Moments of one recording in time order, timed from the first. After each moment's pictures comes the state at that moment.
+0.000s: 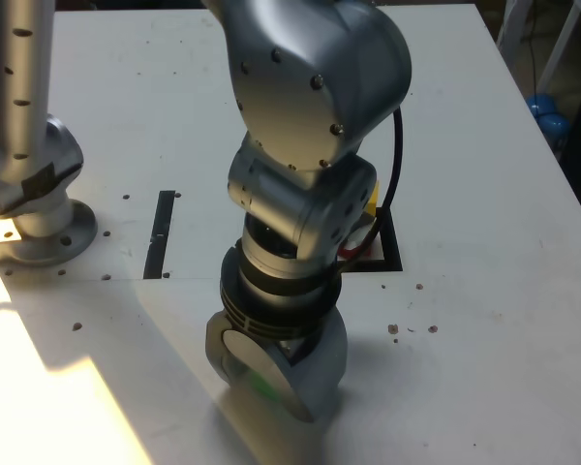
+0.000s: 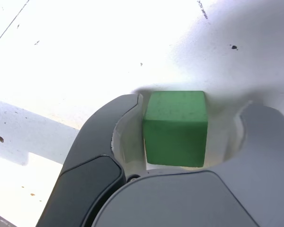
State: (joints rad) arm -0.67 2.08 -1.45 1.11 0.00 -0.13
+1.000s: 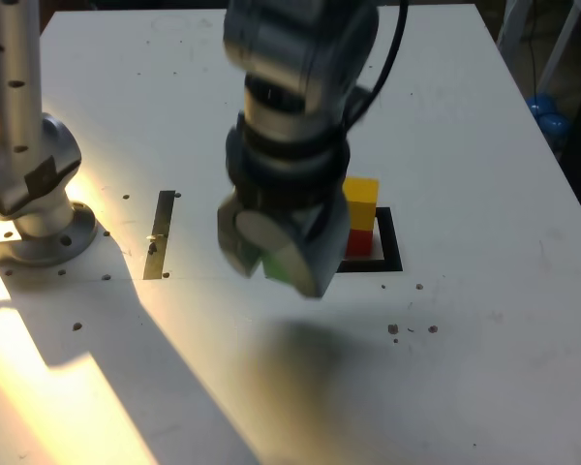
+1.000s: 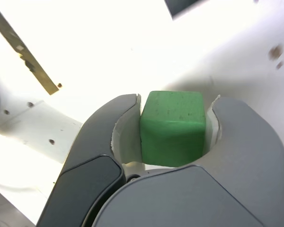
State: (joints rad) arm -0.54 1.94 -1.58 1.37 0.11 -0.12
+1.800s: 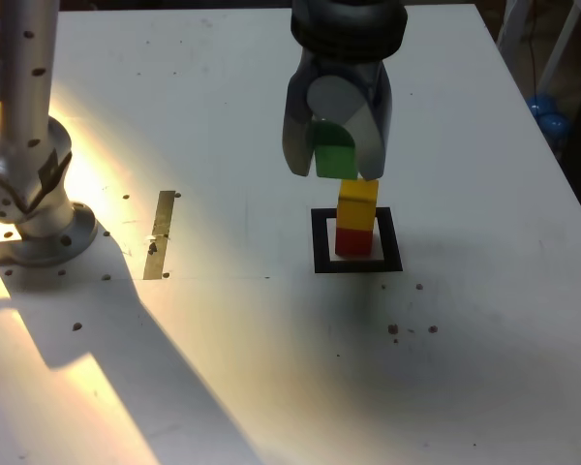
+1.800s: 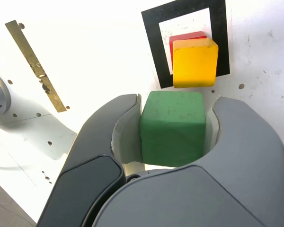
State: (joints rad) arm -0.20 1.95 -1.81 1.53 0.06 0.01
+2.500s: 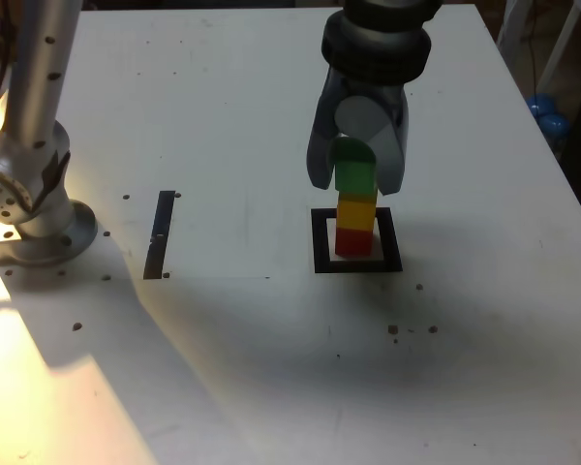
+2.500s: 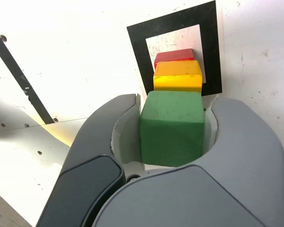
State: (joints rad) arm -0.14 2.04 -1.82 1.48 0.04 0.06
